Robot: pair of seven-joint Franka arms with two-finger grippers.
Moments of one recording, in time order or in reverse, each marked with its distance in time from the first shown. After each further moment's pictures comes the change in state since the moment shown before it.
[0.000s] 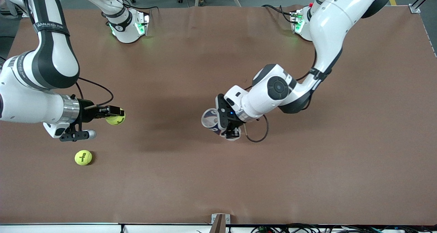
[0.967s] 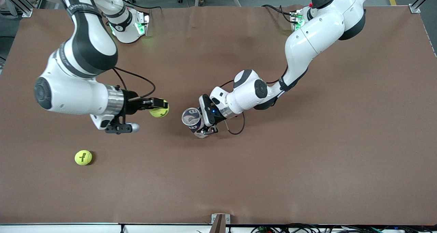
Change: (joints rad) left arm -0.027 0.238 -0.112 -0.042 -0.108 0.462 -0.002; right arm 0.216 0.042 0.004 0.052 0.180 0.055 0.255
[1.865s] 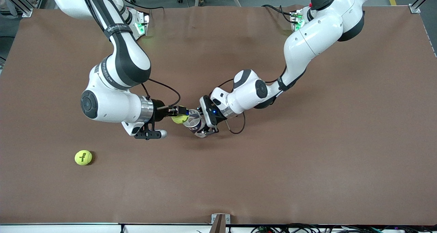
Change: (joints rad) left arm 0.000 0.013 -0.007 -0.008 -0.025 0.045 -0.001; right arm 0.086 0.098 -0.001 -0.001 0.016 0.155 0.002
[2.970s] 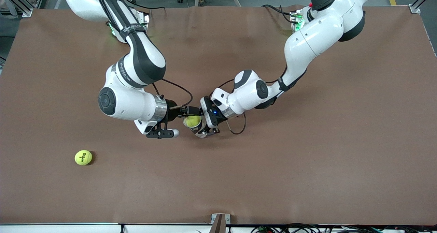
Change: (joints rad) left arm 0.006 0.000 -0.001 -0.001 0.000 0.000 0.000; right arm 0.050 0.029 -0.006 0.027 0.001 0.073 0.076
